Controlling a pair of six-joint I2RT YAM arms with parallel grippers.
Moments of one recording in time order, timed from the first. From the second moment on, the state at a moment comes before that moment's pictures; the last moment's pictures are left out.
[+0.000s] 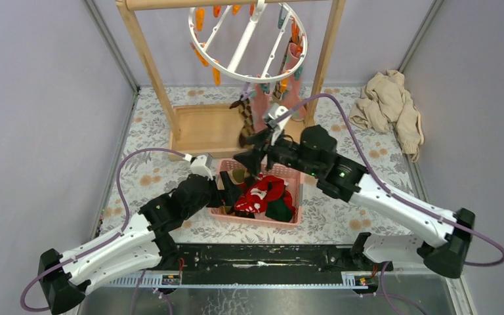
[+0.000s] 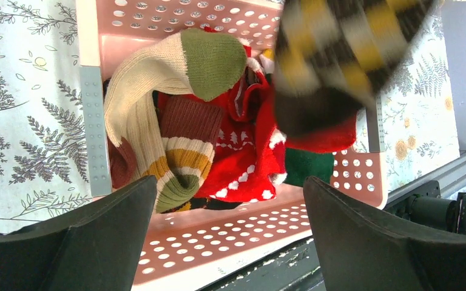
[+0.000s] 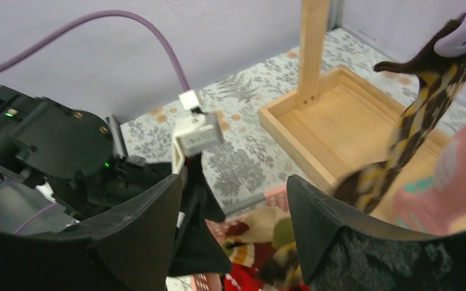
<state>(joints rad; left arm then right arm) -0.89 0.72 0.53 -0.37 -0.24 -0.78 0.98 1.23 1.17 -0.01 -0.14 0.14</state>
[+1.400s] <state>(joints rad) -0.89 0.72 0.53 -0.36 -0.22 -0.78 0.31 1.43 0.97 0.41 -0.47 0.50</state>
